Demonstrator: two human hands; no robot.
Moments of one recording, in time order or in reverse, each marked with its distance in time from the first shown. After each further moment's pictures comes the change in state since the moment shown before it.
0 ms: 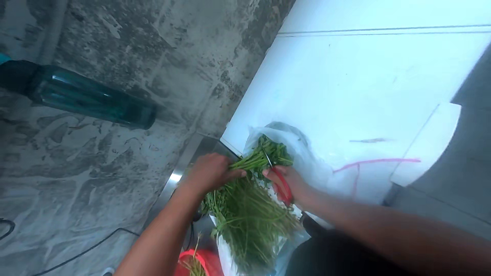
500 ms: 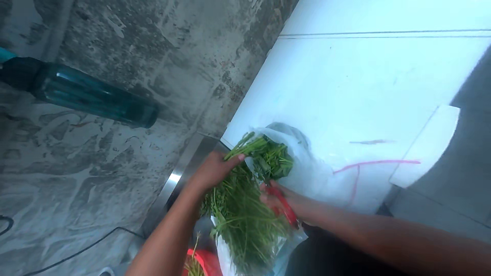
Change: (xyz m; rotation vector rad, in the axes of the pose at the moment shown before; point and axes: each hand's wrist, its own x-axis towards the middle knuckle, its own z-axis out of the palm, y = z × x) left_hand -0.006 0.002 0.006 -0.778 0.072 -0.229; right_hand -0.026 0.014 0.004 -0.207 -0.340 -0.041
